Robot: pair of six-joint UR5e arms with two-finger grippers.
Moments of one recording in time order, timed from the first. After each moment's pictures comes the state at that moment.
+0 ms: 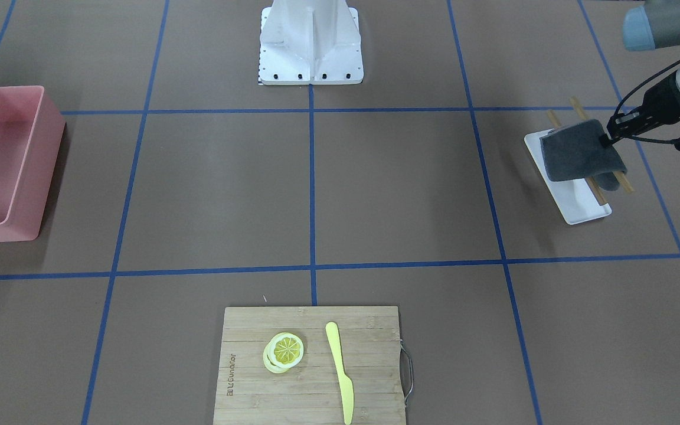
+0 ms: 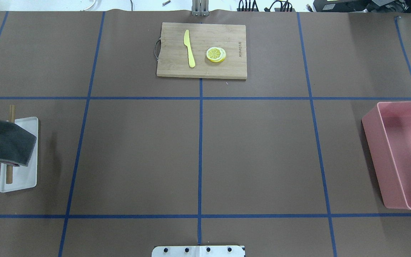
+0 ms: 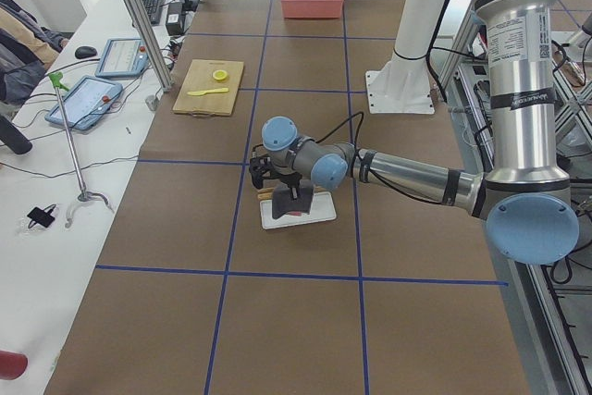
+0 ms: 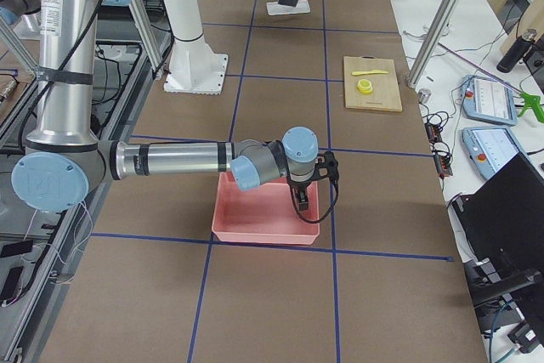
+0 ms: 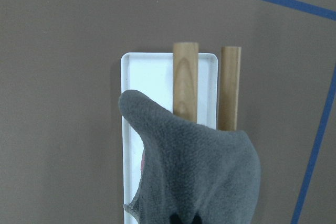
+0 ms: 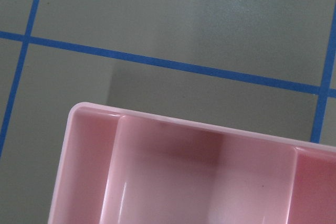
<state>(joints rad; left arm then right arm) -1.14 -1.43 -1.88 -1.85 -2.48 -0.80 1.35 -1.69 1.72 -1.22 2.45 0.23</state>
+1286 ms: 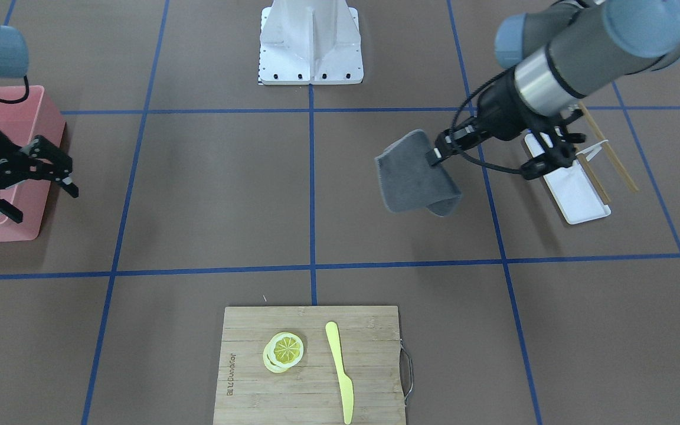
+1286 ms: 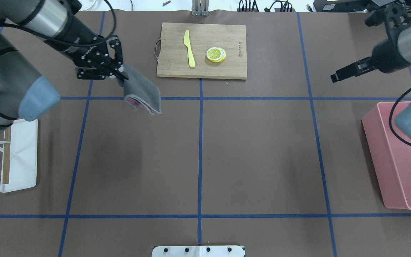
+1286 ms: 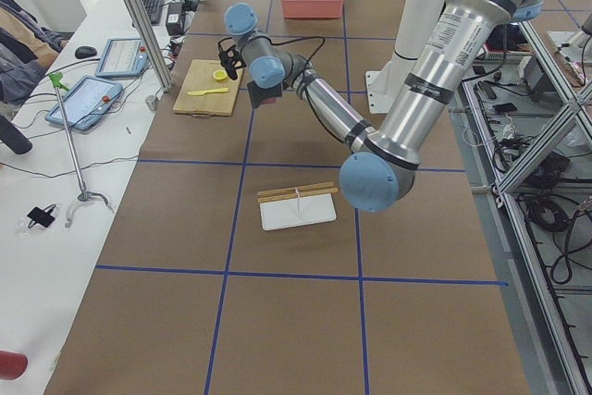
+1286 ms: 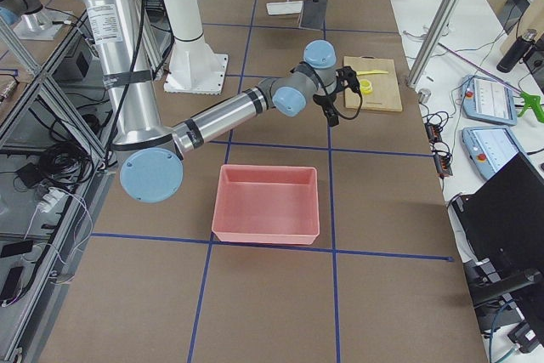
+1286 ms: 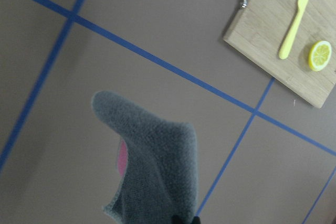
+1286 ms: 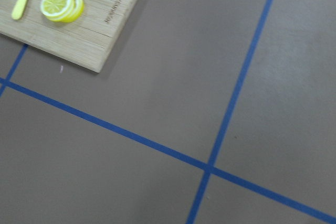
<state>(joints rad) -0.94 -2.17 -1.76 -1.84 -2.47 -1.65 1.03 -1.35 1.89 -1.18 2.19 0.56</state>
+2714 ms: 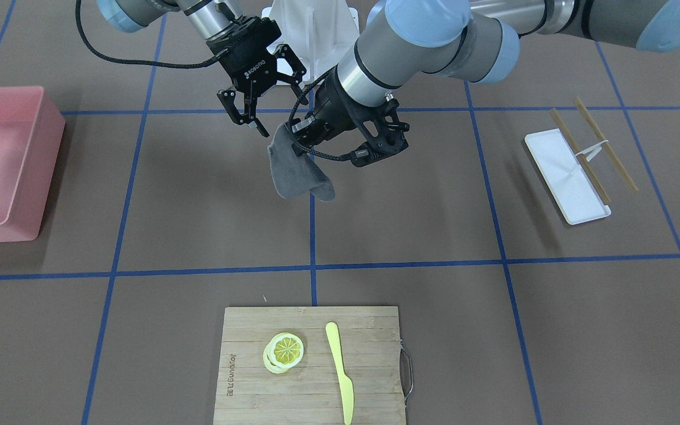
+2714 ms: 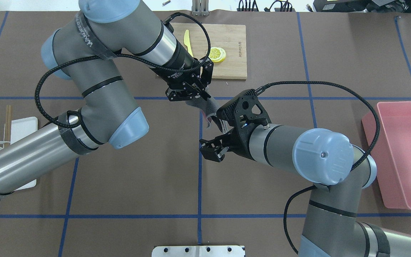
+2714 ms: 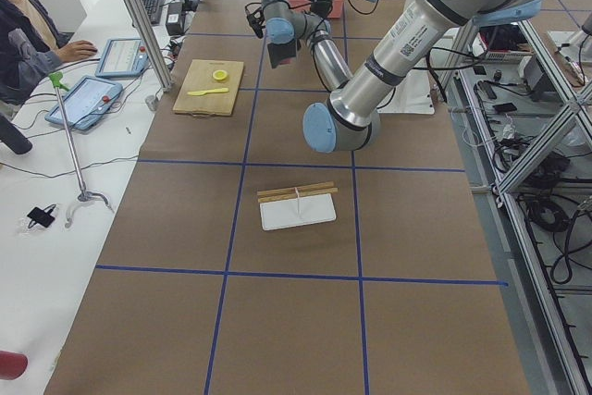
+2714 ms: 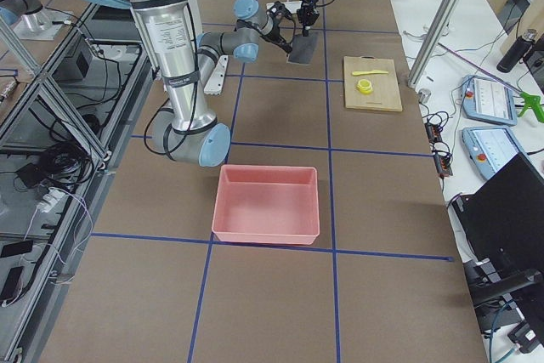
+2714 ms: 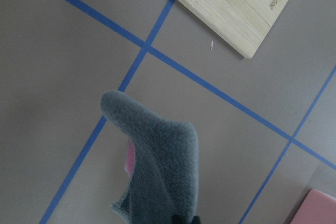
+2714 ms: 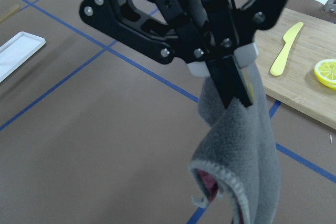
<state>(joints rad) -0.73 -2.41 -1.62 -1.89 -2.29 -1.88 0.38 -1.15 2.02 -1.09 1.51 0.70</state>
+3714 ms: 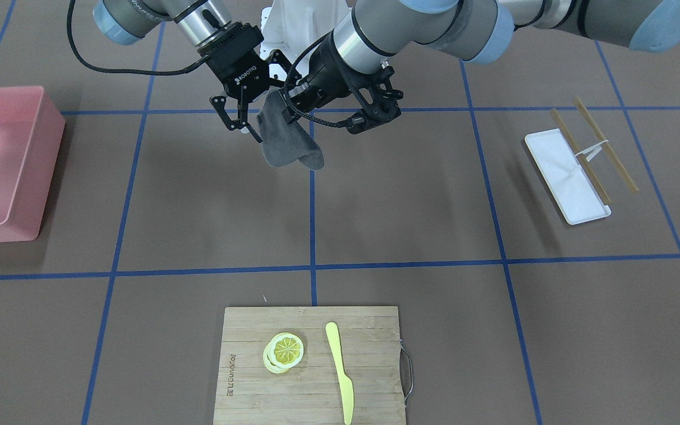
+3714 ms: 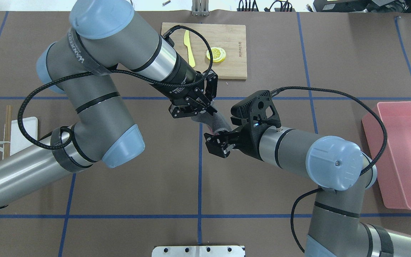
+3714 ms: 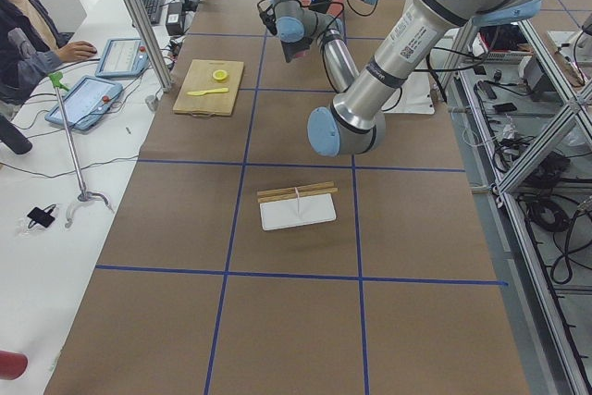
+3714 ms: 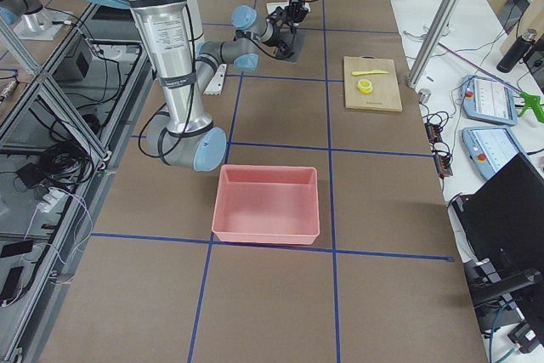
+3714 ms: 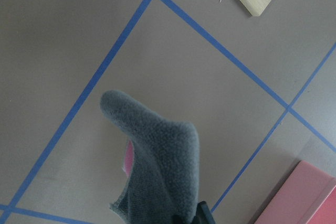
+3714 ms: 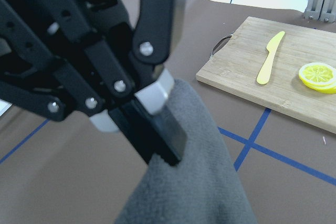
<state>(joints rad) -0.69 -2.38 -1.71 -1.91 -2.30 -1.99 0.38 -1.21 1.99 -0.93 1.46 0.80</state>
